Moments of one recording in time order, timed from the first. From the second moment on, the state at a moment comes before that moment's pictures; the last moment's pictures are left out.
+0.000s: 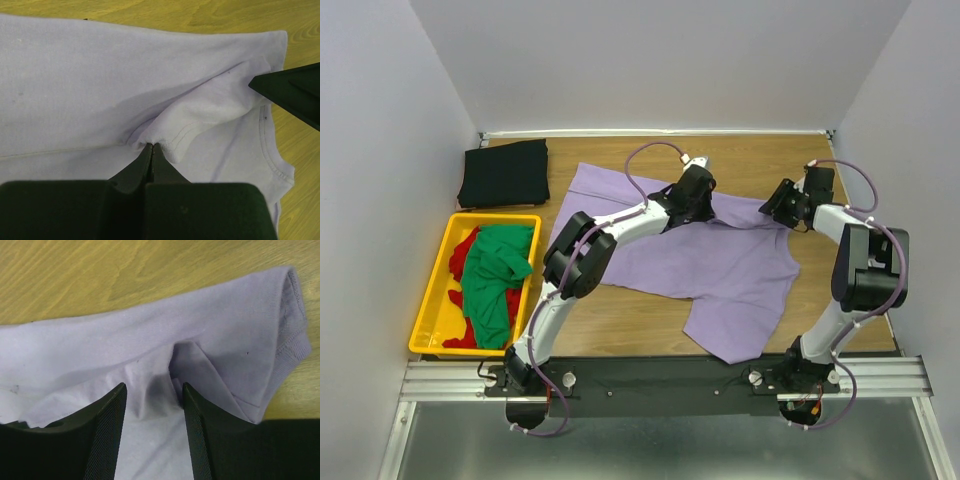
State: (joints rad) left arm -0.79 2.26 1.77 -0.12 -0.03 -0.67; right arm -0.13 1.76 1.03 -0.07 -0.25 0.42
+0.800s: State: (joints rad) left arm -0.79 2.26 1.74 -0.12 0.02 -0.66; right arm -0.13 1.47 0.89 -0.15 -0.46 0.50
